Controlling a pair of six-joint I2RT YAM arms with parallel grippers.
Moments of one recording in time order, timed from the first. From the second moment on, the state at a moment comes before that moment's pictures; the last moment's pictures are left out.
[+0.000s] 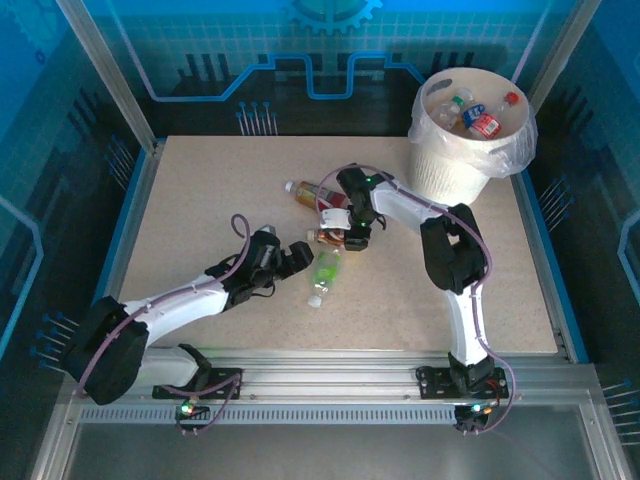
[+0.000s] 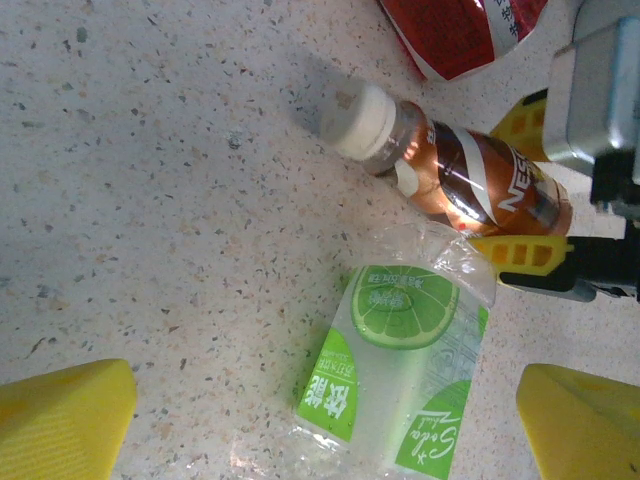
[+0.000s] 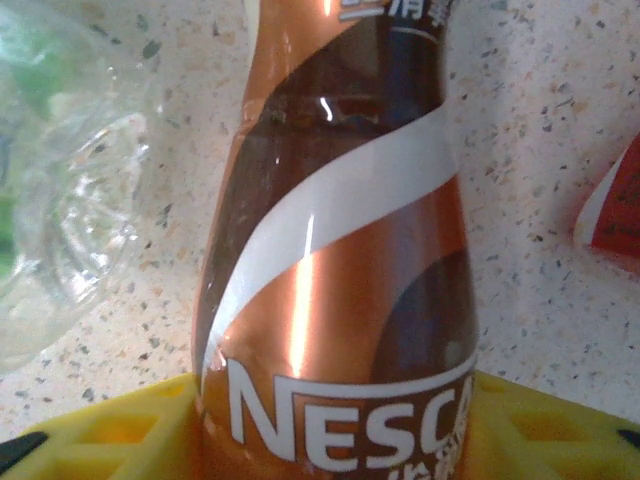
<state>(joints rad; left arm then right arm) -0.59 1.29 0.59 -0.03 -0.02 -1.01 0.51 2.13 1.66 -0.91 -0.10 -1.02</state>
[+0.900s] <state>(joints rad) -0.63 1.32 0.63 -0.03 -0.11 -0.95 0.41 1.49 1.38 -0.60 -0.28 -0.49</state>
